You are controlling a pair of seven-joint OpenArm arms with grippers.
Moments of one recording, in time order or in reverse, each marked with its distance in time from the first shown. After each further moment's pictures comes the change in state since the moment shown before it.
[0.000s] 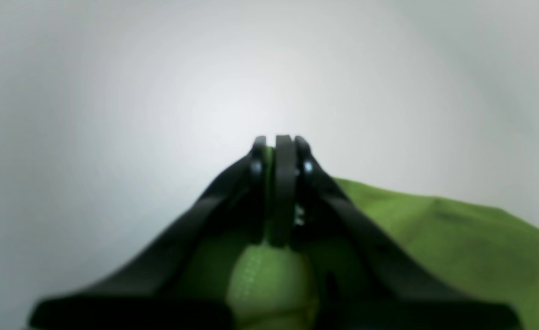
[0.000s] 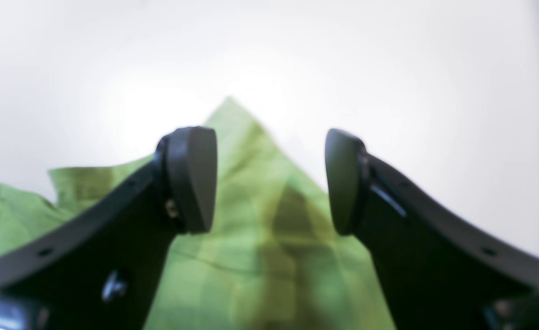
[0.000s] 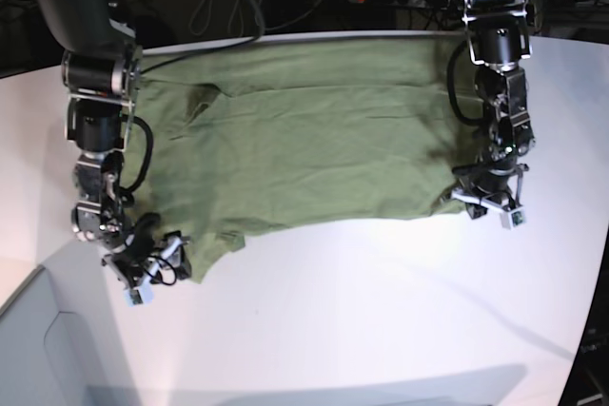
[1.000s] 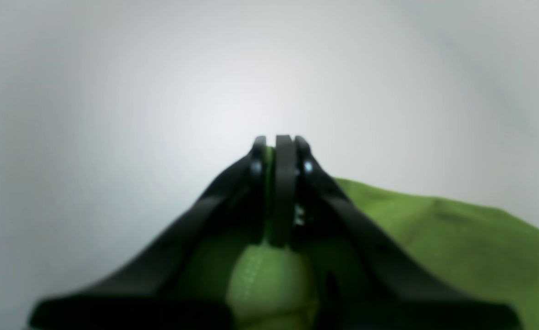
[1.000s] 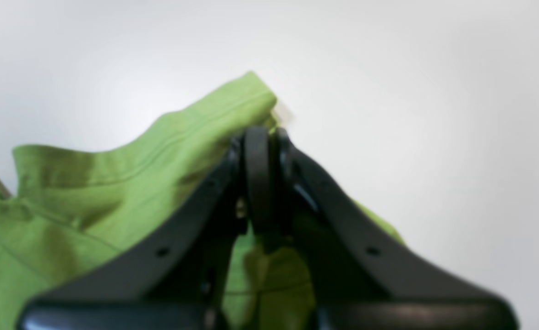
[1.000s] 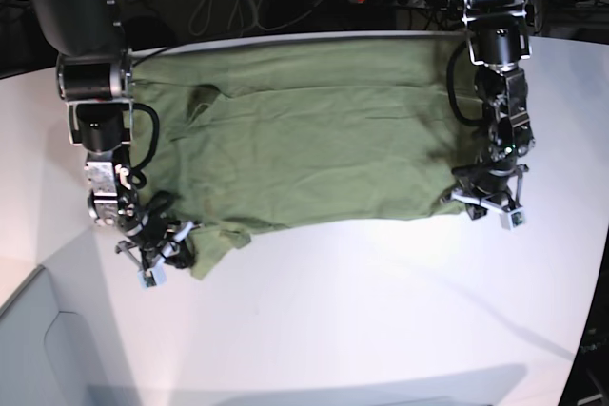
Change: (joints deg) left arm 0.0 0.0 0.0 0.0 0.2 0.0 0.0; right arm 0.8 1.4 -12.1 -12.8 2.0 -4.5 15.0
